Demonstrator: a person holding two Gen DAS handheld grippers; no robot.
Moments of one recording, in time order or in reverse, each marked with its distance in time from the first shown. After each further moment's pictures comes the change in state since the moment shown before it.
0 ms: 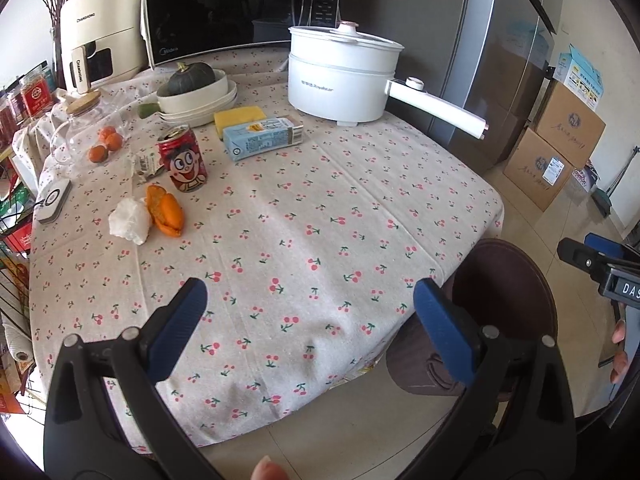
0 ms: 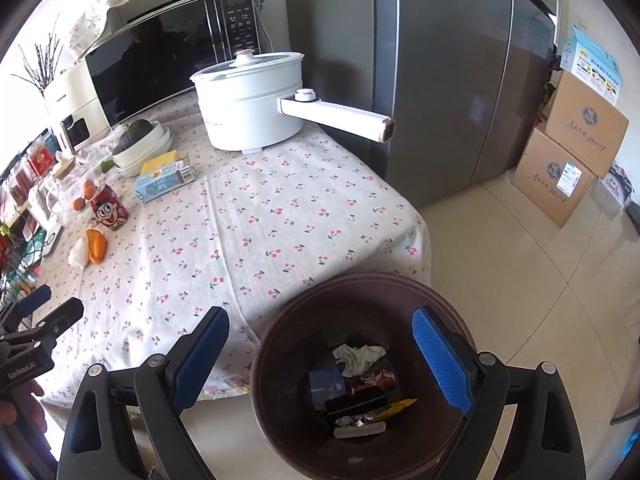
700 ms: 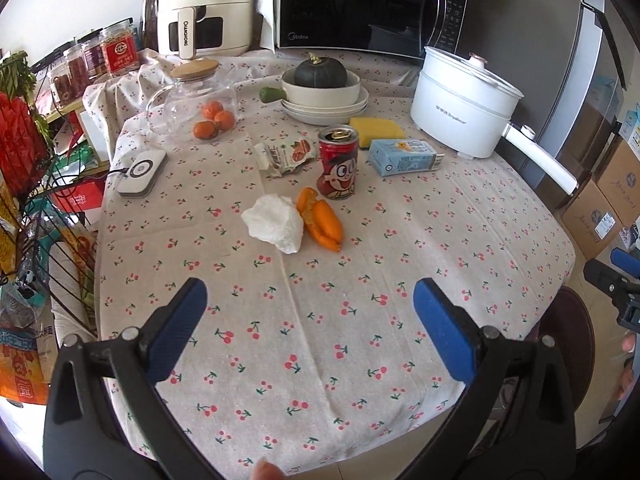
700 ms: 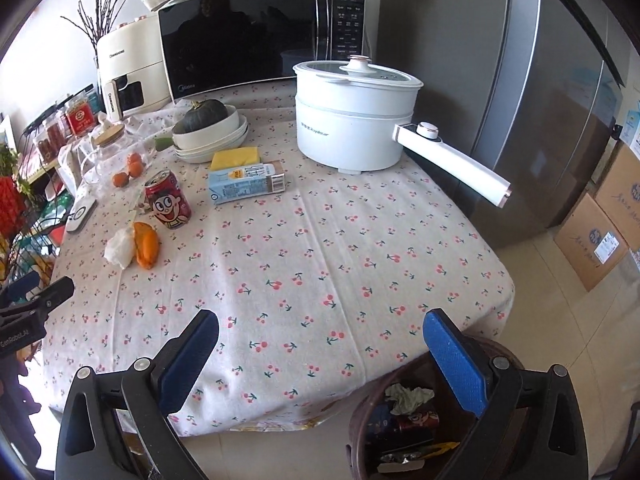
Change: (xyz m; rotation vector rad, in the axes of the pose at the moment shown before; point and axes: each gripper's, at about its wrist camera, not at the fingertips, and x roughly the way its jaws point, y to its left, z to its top) left arm 0.003 0.139 0.009 -0.176 0.016 0.165; right arm 0.032 0.134 0.041 -0.192 -0.013 0.068
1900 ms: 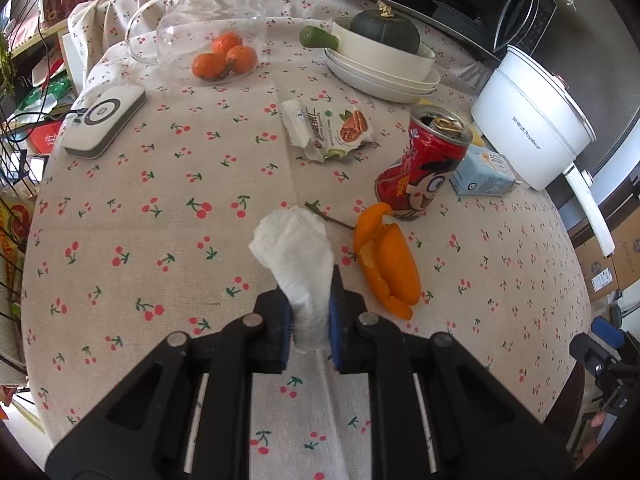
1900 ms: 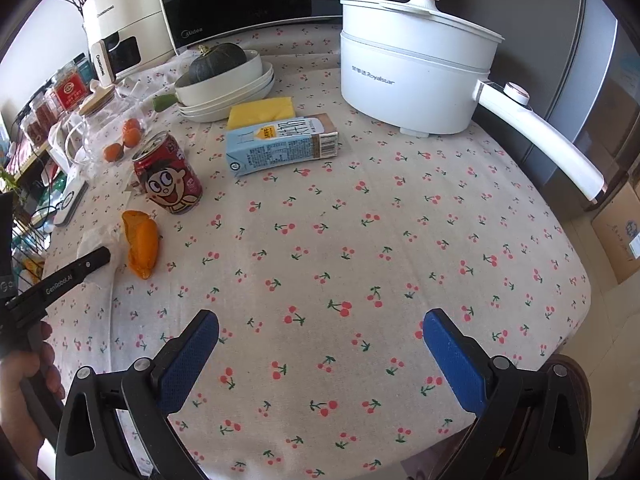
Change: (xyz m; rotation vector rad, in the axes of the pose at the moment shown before) left arm 0.113 0.044 0.030 -0.180 0.106 -0.053; right arm 0.102 0.056 0.030 0.001 0.157 0.082
